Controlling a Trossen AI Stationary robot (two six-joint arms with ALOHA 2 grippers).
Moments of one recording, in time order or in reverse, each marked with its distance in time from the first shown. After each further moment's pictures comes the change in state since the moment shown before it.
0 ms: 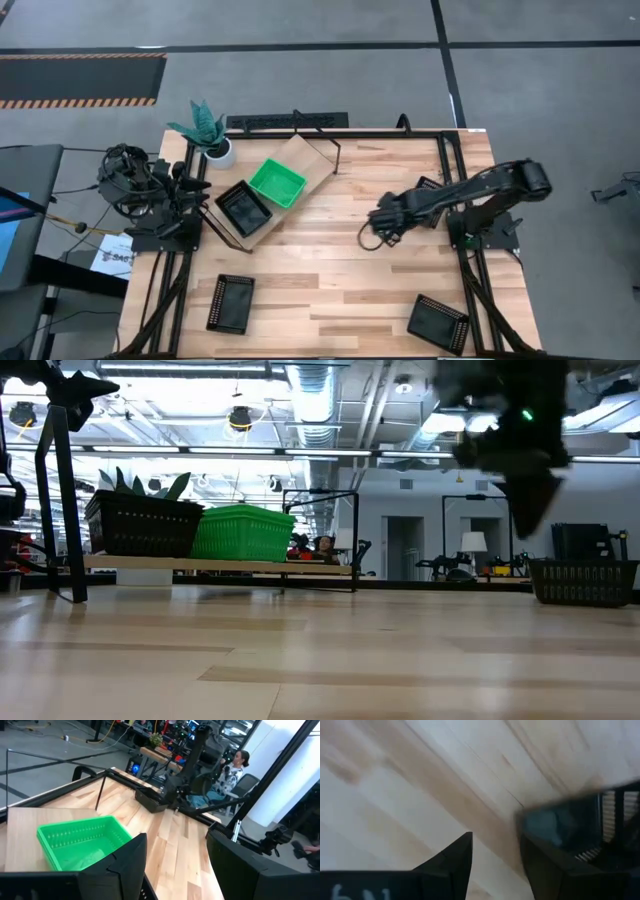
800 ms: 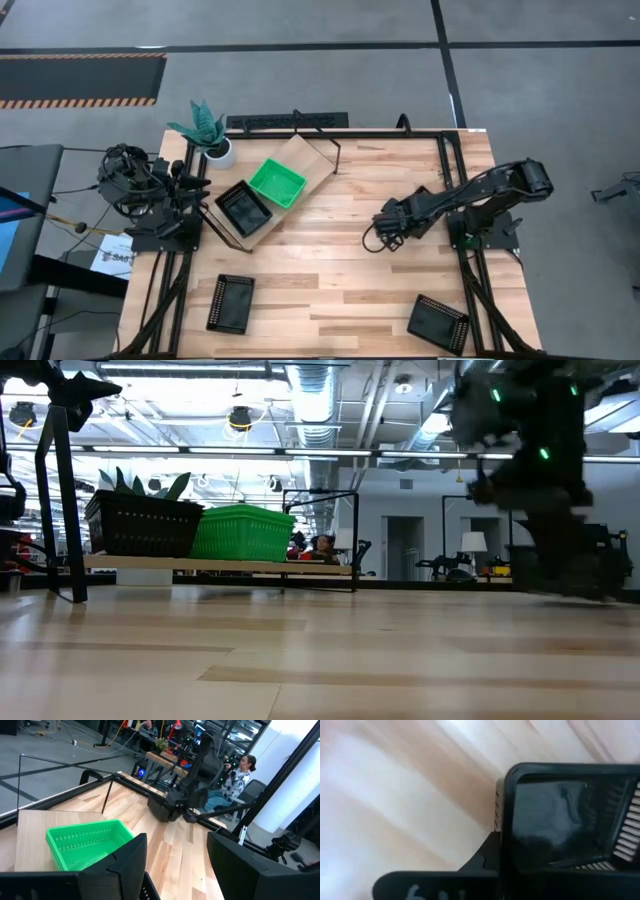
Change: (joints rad) left arm 0.000 0.000 0.000 0.001 -0.041 -0.005; right arm -0.009 -0.012 -0.183 0.195 -0.099 0.046
